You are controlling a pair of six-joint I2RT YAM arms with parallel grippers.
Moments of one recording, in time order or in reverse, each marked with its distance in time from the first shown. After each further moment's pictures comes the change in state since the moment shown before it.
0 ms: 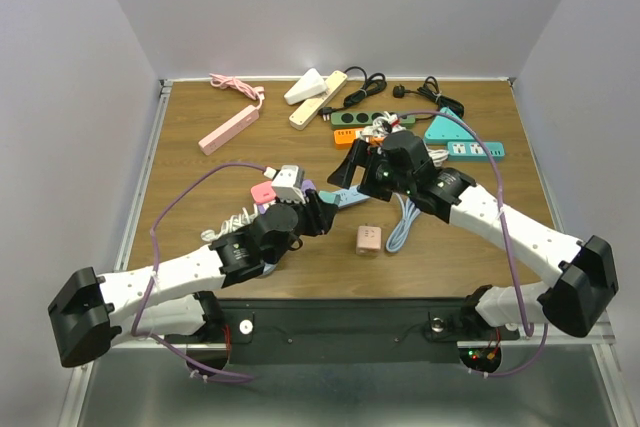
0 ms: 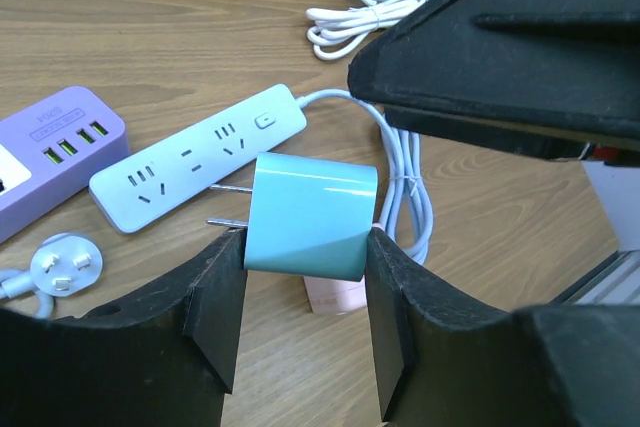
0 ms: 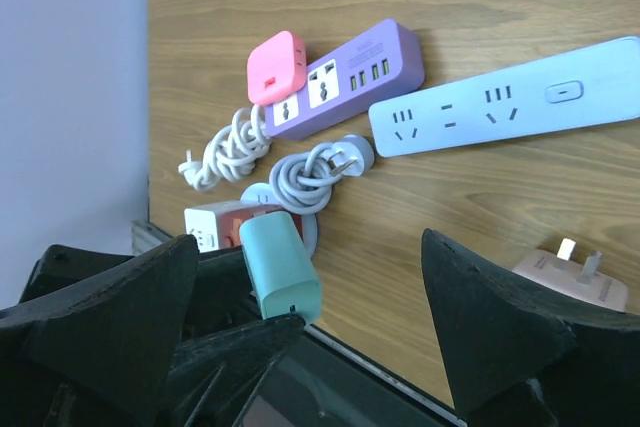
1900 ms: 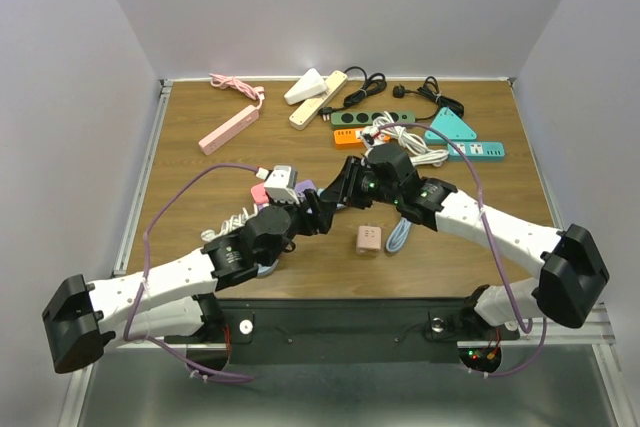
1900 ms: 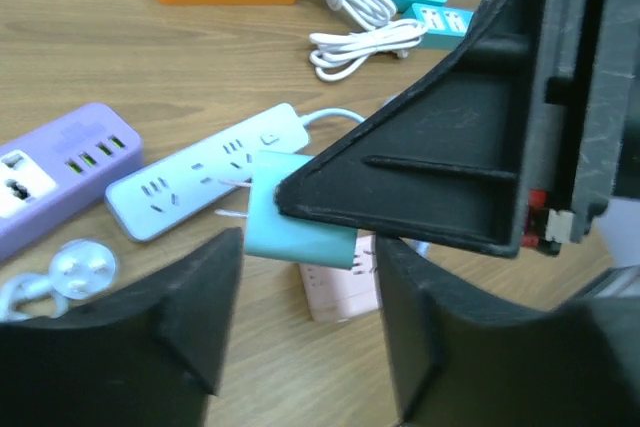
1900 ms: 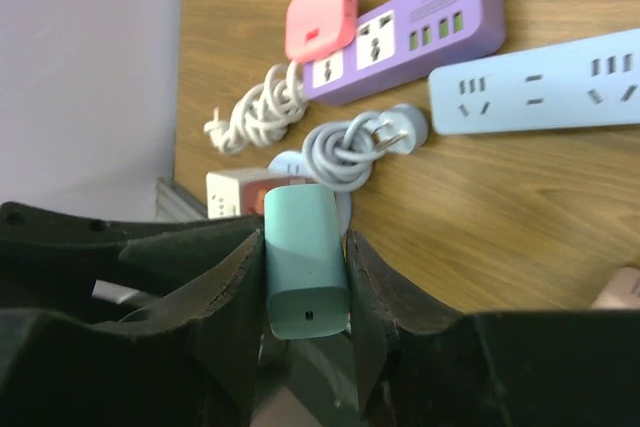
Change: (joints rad) left arm 0.001 -0.060 -0.009 -0.010 -0.043 0.008; right arm 0.074 0.053 -0.099 0.216 -0.142 0.052
